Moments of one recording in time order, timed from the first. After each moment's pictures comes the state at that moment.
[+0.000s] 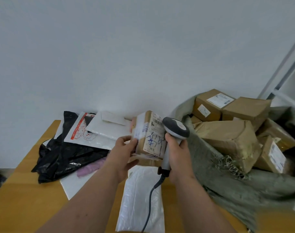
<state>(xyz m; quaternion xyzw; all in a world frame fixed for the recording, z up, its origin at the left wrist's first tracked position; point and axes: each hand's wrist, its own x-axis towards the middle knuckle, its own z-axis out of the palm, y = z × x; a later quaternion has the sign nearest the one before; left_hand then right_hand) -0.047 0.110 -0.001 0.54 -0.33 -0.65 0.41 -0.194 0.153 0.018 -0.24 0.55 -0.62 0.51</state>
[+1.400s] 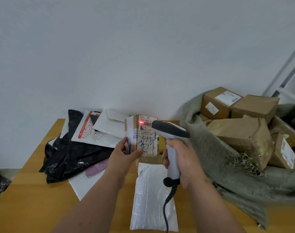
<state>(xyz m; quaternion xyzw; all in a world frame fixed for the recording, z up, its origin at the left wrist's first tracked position) 0.004 0.112 -0.028 0.57 -0.40 -0.58 0.42 -0.157 0.164 0.032 -0.28 0.61 -0.51 0.54</state>
